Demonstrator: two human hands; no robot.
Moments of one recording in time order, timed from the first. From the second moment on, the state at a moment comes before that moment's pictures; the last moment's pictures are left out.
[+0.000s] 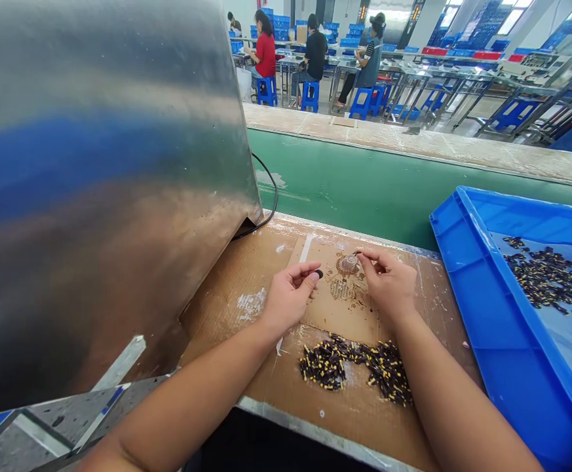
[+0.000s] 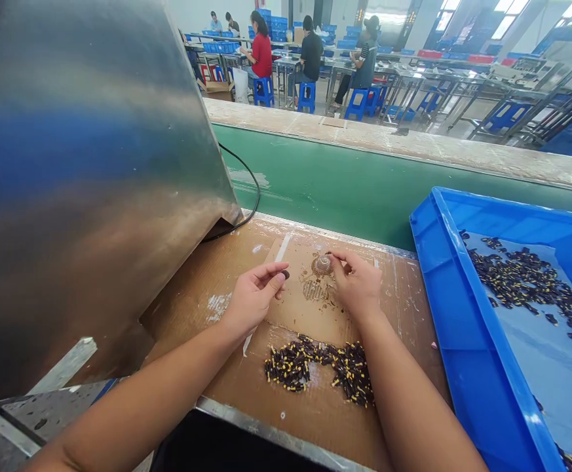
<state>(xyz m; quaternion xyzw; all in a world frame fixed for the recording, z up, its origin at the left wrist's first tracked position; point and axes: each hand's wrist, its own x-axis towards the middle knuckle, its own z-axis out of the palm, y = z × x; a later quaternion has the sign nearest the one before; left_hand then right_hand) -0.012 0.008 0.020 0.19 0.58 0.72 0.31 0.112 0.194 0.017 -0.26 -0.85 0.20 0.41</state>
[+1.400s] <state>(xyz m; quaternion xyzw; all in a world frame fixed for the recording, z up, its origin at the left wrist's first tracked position) 0.008 -0.004 0.031 0.25 0.53 0.72 0.36 0.141 0.093 0.034 -0.23 -0.45 0.80 0.32</state>
